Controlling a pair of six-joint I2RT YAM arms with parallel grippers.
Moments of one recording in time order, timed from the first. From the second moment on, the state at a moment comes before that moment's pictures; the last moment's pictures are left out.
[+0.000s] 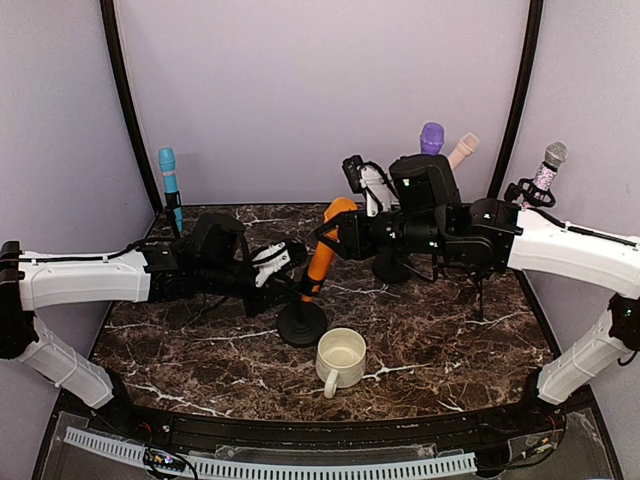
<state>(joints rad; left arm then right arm) -0.84 1.39 0.92 -0.16 0.22 0.38 1.04 1.43 1.32 -0.30 0.07 0.41</state>
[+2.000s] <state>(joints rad) -0.85 1.40 0.93 -0.16 0.20 0.38 1.02 1.44 1.46 -0.51 0.04 0.39</state>
